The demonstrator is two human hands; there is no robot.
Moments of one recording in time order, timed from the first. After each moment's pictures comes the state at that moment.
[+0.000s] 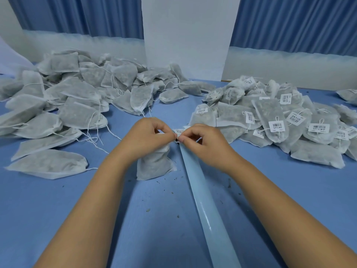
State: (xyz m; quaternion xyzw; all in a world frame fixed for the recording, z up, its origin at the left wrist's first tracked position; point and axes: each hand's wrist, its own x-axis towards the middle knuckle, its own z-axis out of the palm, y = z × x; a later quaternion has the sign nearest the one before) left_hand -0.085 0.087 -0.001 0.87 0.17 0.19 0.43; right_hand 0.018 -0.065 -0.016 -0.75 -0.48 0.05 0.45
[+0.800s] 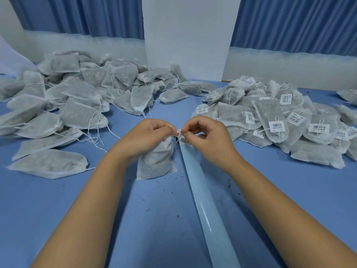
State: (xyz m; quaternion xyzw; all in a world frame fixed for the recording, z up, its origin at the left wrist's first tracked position) left_hand -0.086 0.083 0.004 0.80 0.15 0.15 0.56; right_hand 0.013 -0.066 -0.009 -0.69 -0.44 0.05 0.57
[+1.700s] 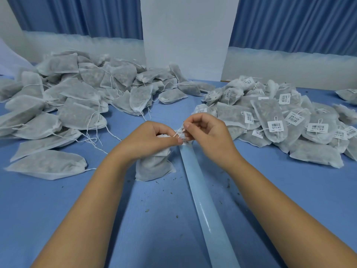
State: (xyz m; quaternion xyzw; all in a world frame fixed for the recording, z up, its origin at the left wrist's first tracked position) left_hand -0.086 0.082 0.002 0.85 0.15 0.13 0.49; right_hand 0.014 -0.063 -0.007 -0.64 -0.39 0.10 0.65
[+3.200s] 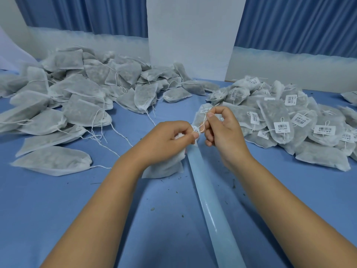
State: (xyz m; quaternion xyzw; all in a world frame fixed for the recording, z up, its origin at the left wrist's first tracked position) left_hand -0.083 0.067 -0.001 0.90 0.03 0.16 0.41; right_hand 0.015 -0.062 -0.001 -0.62 -0.27 0.11 0.72
